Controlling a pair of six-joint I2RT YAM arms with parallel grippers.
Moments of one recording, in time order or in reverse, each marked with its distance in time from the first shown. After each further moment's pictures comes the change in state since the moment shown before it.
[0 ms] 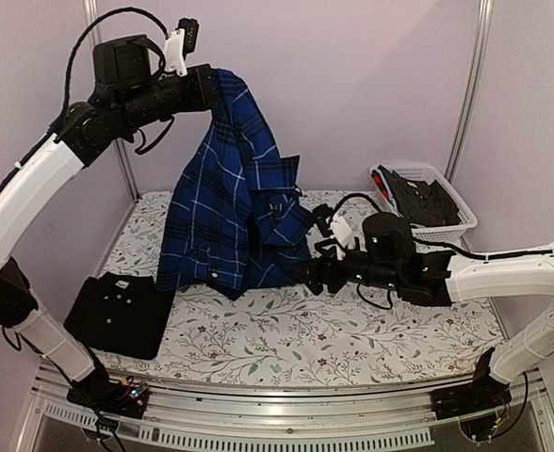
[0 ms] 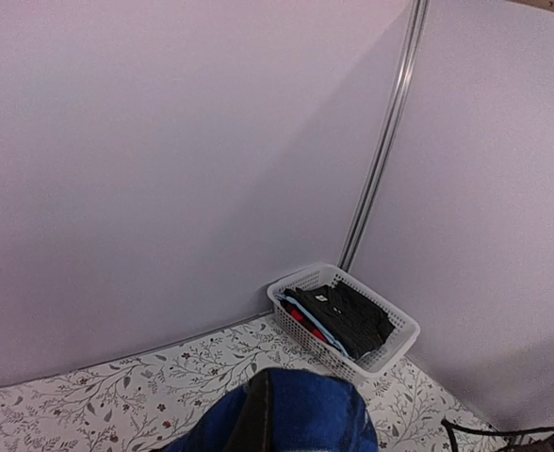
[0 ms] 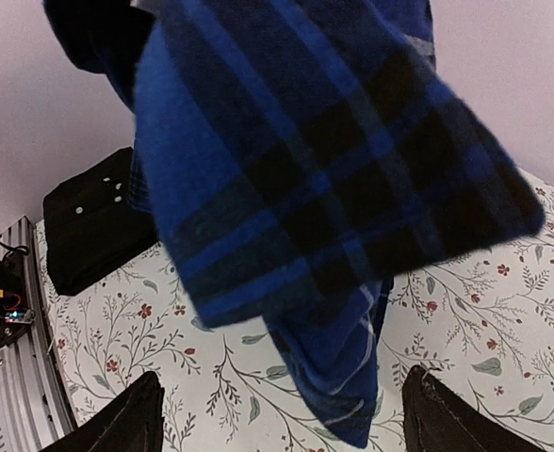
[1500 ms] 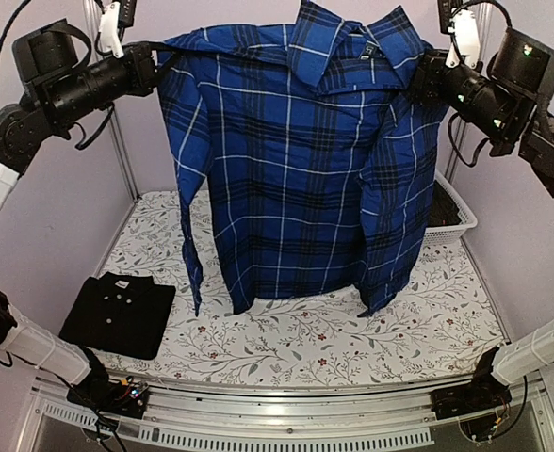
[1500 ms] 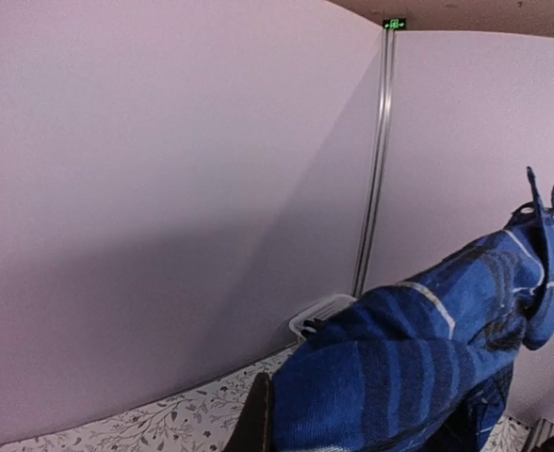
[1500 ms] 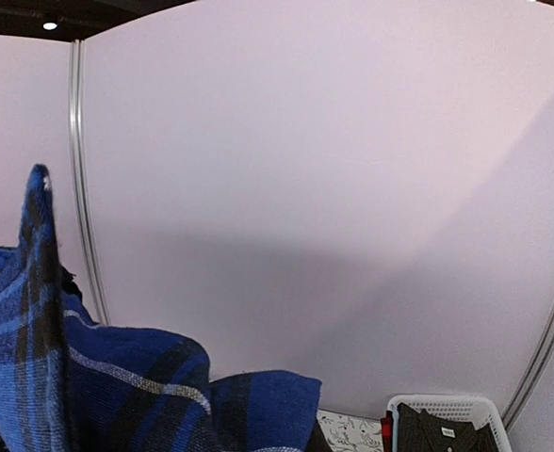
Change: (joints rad) left arm -0.002 -0.216 0.010 -0.084 0.002 0.156; right arm -0.075 -0.092 0.982 -0.540 0.518 -0.258
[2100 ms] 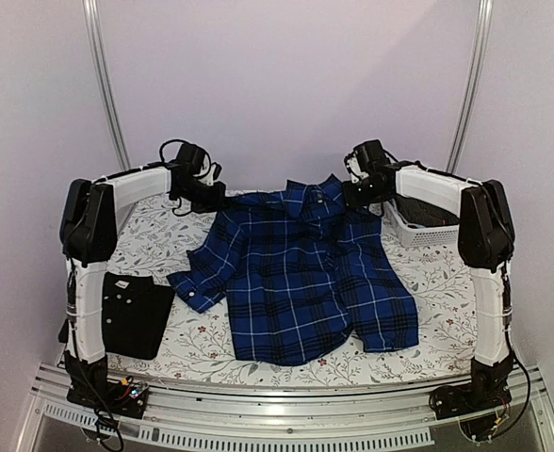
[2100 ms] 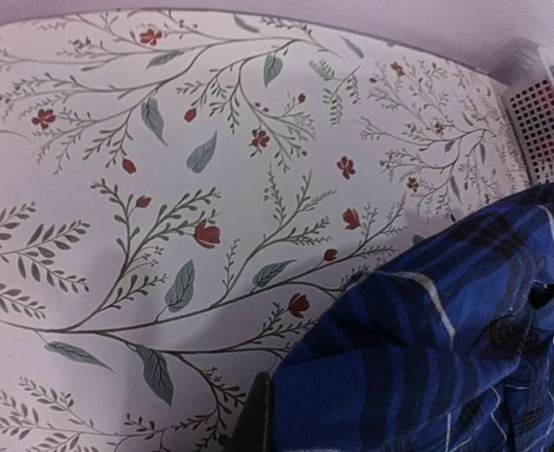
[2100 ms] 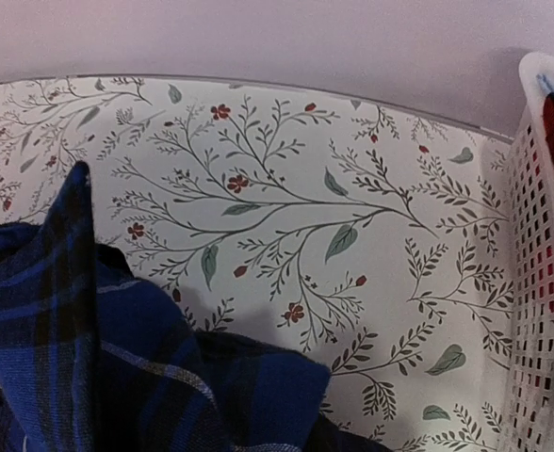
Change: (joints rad) left arm 0.392 0.878 -0.063 -0.032 0.333 -0.247; right arm -0.478 0.881 0.071 -0.130 -0.479 0.257
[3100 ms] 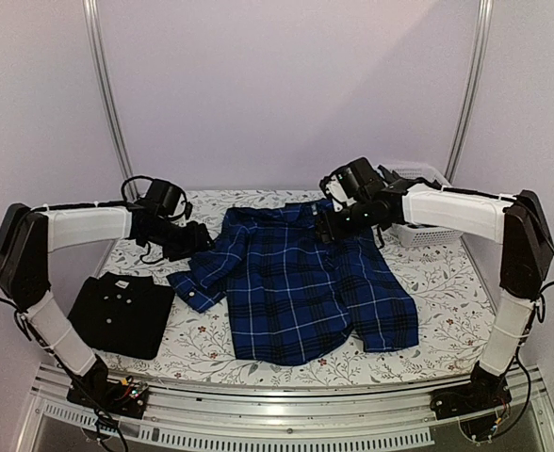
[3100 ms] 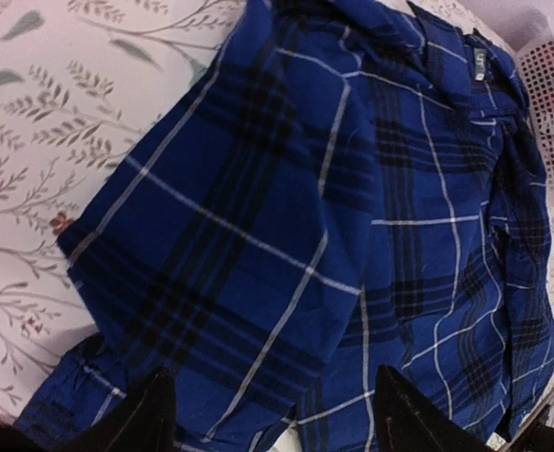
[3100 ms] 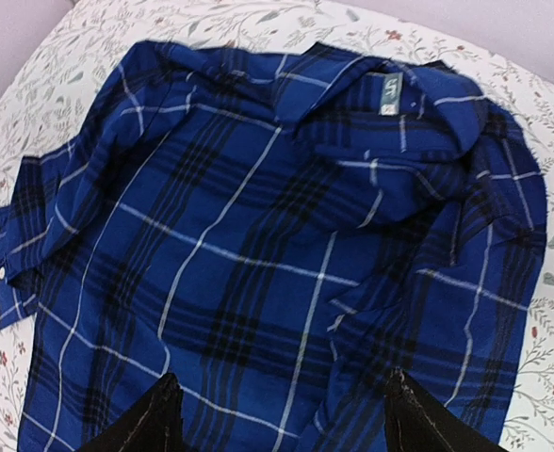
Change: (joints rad) left arm -0.069 -0.508 -0.719 0.154 -0.093 -0.217; right arm 0.227 -0.319 -0.377 -0.004 -0.043 0.084
